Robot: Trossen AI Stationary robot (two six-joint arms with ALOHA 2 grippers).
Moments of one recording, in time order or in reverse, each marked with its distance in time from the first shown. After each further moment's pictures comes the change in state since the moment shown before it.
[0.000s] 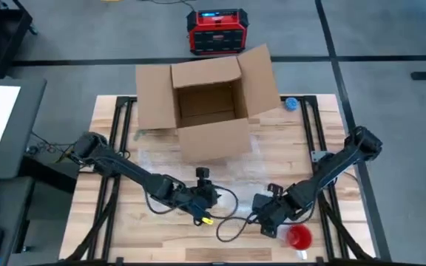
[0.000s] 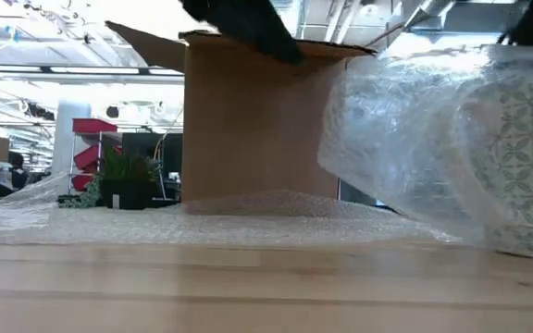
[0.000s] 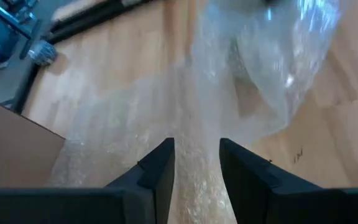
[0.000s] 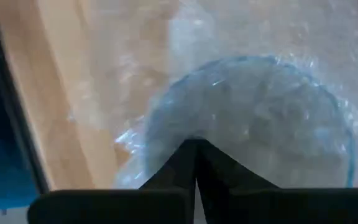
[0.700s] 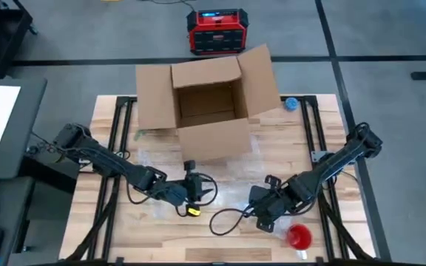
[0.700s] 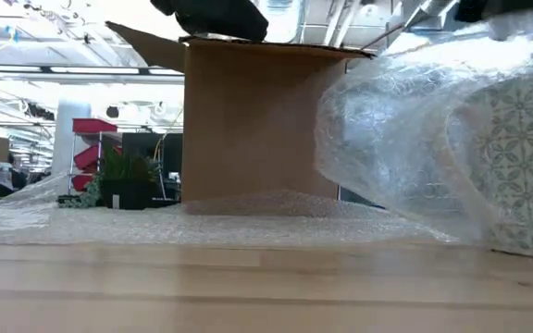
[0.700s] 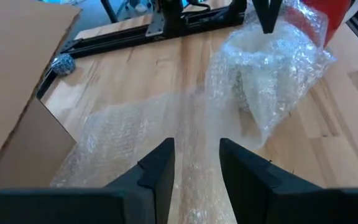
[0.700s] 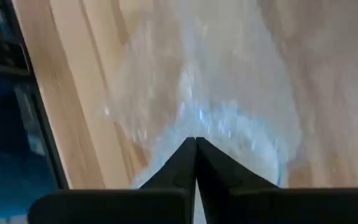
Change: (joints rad) left arm -0.003 -0.180 -0.228 0.201 0.000 -0.042; right arm -0.049 -0.016 0.236 -0.197 0.062 -0.061
